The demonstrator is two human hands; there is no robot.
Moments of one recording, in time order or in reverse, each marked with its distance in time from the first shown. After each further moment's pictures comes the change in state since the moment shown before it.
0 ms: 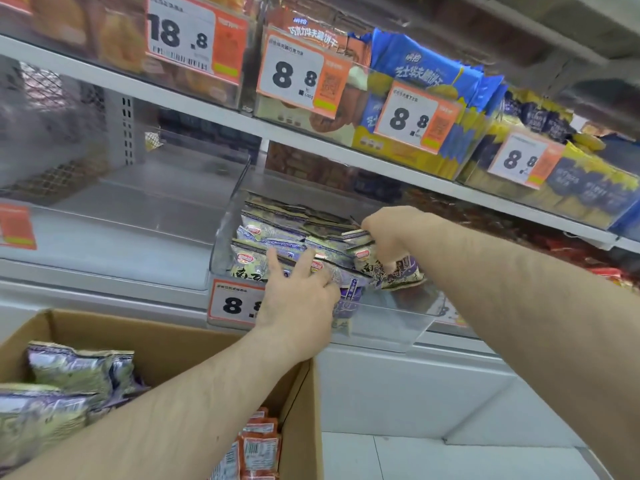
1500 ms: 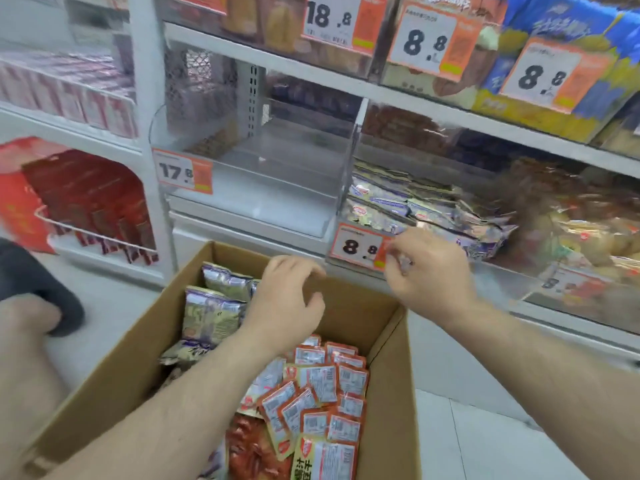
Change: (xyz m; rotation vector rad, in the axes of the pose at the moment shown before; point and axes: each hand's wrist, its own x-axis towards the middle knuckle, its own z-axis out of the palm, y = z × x) left_hand -0.155 -0.085 0.034 -0.718 0.367 -0.331; right_hand -0.094 -0.146 0.060 0.717 1.095 -0.257
